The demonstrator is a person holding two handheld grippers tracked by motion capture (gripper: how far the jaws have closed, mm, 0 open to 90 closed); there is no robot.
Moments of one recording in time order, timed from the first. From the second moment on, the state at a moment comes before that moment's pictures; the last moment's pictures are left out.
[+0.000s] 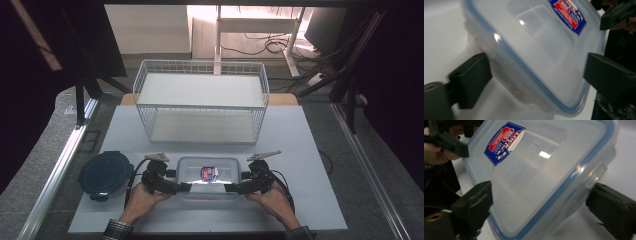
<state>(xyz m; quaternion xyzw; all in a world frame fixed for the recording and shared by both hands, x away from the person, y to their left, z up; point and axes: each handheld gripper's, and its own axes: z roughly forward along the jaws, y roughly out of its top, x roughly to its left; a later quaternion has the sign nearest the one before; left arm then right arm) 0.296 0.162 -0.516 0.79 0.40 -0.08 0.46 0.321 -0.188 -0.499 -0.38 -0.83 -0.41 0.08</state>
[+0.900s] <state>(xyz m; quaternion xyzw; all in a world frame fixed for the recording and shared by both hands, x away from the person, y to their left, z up) 0.256 0.177 -0.506 0.76 0.41 -0.05 0.50 0.295 -0.212 -0.490 -0.40 -0.79 -0.44 0.11</state>
